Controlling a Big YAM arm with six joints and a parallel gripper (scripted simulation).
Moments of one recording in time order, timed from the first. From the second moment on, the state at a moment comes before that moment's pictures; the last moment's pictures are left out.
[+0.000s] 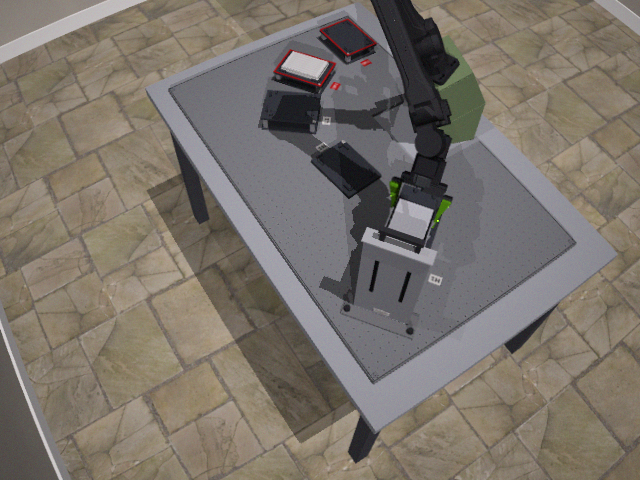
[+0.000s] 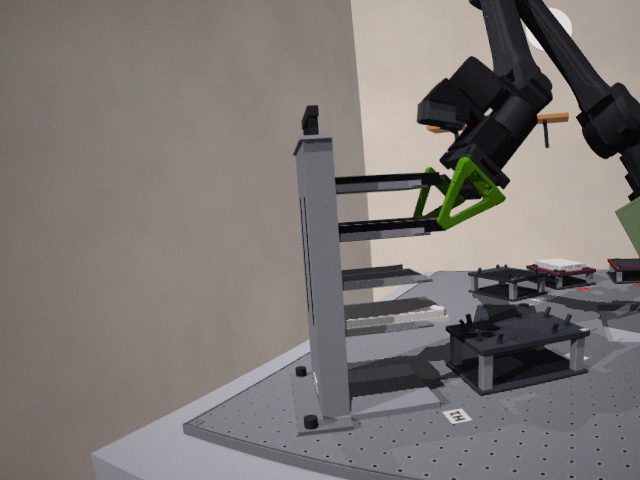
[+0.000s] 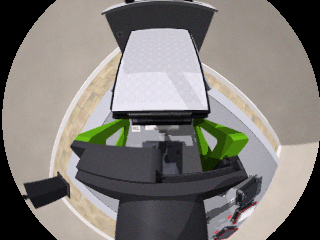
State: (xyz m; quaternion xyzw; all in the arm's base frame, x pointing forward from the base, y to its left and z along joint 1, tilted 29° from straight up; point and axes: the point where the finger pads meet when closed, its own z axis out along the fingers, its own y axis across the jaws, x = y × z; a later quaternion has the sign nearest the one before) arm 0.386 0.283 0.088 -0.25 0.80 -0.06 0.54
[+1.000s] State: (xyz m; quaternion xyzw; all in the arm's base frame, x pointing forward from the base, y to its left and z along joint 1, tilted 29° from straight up) arm 0.392 0.287 0.090 -0.25 0.80 -0.06 0.54
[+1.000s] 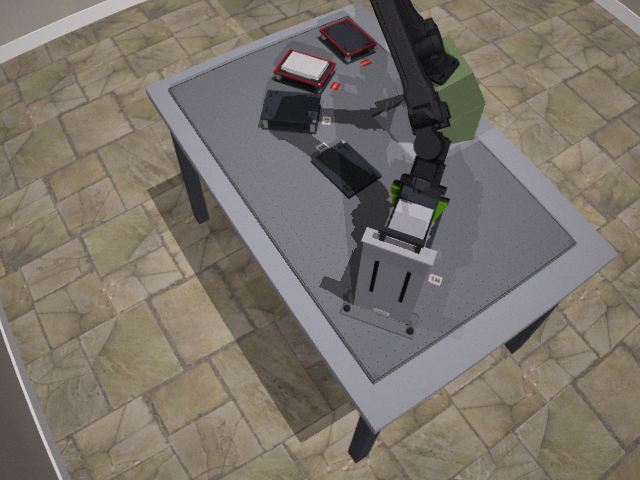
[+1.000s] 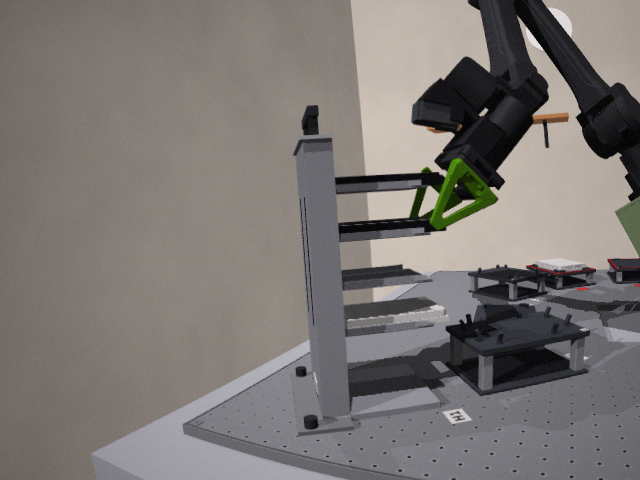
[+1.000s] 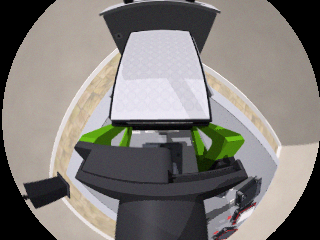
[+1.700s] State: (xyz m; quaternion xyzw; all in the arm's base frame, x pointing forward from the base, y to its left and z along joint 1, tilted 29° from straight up) arm 0.378 0.279 0.085 -0.25 0.80 -0.06 0.54
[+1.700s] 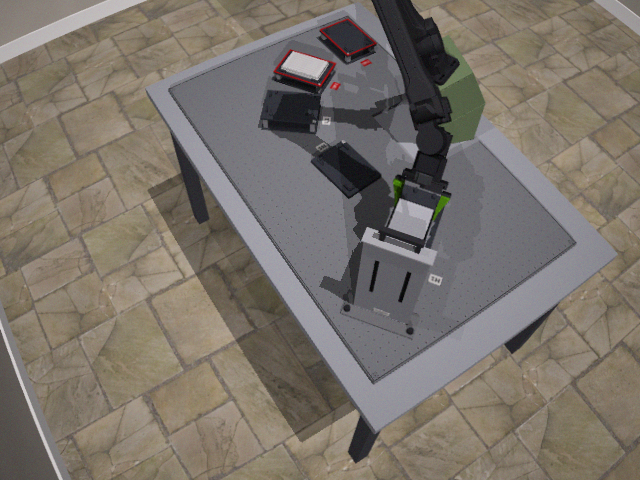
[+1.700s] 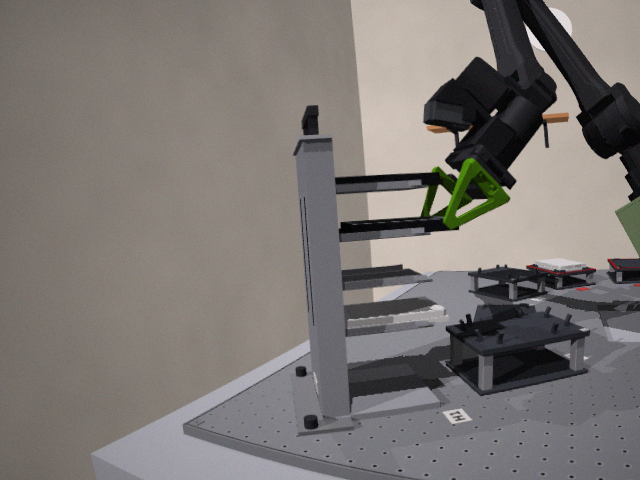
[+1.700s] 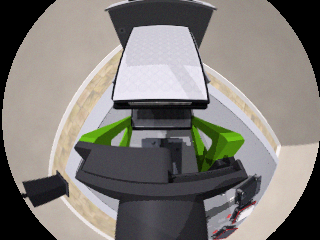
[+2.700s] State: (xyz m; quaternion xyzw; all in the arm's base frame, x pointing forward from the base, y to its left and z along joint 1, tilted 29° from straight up) arm 0.349 0.263 0.073 -0.26 0.80 -0.07 0.54
